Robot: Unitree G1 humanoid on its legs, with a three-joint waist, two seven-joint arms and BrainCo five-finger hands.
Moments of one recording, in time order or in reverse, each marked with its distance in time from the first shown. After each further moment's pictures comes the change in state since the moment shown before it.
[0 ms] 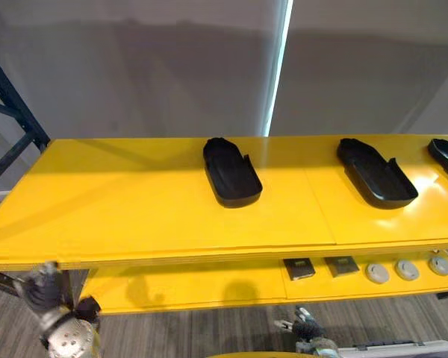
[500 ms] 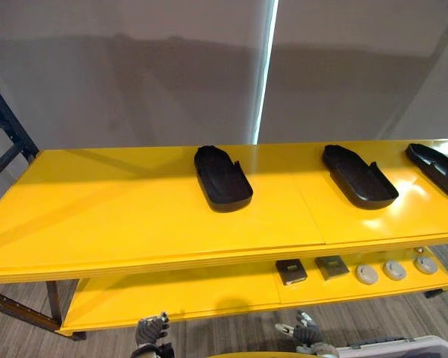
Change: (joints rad) left arm -0.004 -0.048 -0.313 0.482 0.066 0.042 -0.144; right arm 0.038 0.002 -0.020 -0.012 0.020 0.009 -0.009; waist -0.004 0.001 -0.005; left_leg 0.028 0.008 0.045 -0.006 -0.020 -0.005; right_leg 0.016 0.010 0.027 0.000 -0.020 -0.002
